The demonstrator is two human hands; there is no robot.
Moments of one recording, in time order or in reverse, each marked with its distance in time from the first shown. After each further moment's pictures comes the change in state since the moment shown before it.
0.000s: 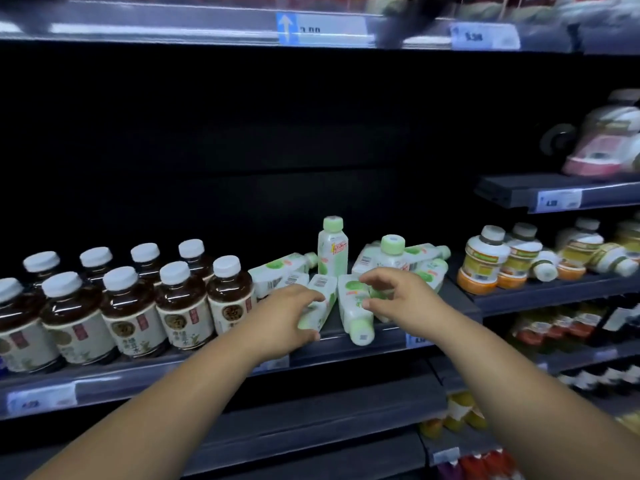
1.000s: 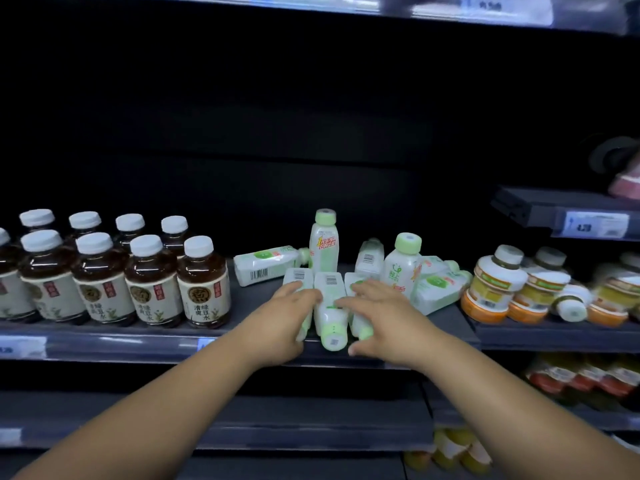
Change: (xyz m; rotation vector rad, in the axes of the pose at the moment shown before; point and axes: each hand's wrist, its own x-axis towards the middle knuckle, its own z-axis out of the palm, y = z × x) left_hand 0.031 0.028 0.056 0.022 0.016 -0.094; right_hand 0.017 0.047 -0.011 -0.568 -0.301 -0.309
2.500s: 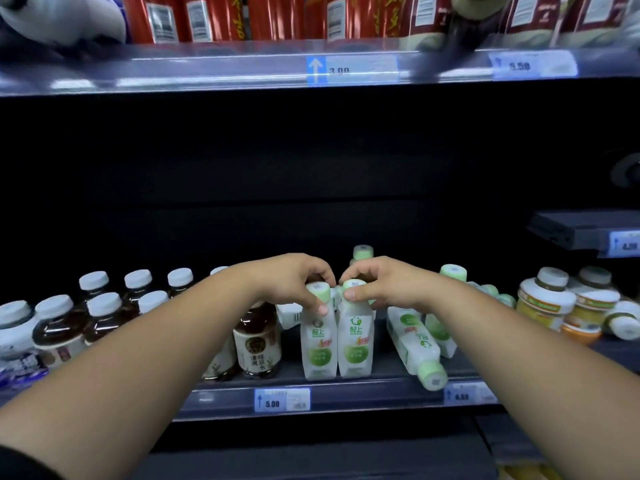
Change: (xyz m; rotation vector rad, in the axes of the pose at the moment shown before) left_hand 0.039 -0.046 -0.163 -0.173 -0.254 0.012; right_hand 0.096 -0.058 -0.080 0.766 -0.083 0.103
